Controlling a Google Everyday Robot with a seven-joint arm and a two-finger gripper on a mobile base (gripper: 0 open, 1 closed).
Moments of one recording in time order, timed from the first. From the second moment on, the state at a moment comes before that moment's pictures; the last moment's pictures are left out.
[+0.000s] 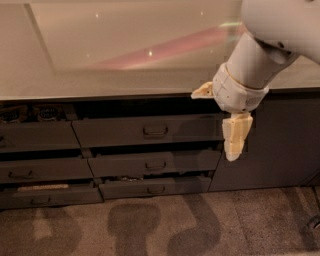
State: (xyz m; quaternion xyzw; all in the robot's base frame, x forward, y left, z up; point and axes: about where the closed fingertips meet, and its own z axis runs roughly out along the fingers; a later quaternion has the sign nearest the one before) arm 0.483 -0.133 0.874 -0.81 0.57 0.01 0.13
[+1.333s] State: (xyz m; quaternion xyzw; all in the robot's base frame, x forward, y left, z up) arm 0.497 -0.149 0.814 -0.82 0.56 0.04 0.13
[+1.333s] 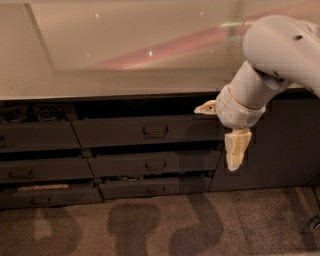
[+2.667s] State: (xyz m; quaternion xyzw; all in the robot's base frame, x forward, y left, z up) arm 0.491 -0.149 0.801 -0.85 0.50 -0.03 0.15
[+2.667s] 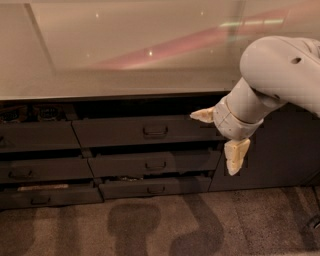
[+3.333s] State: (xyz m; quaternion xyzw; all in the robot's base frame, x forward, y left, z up) arm 0.536 -0.174 0.795 -0.86 0.49 -0.06 0.12
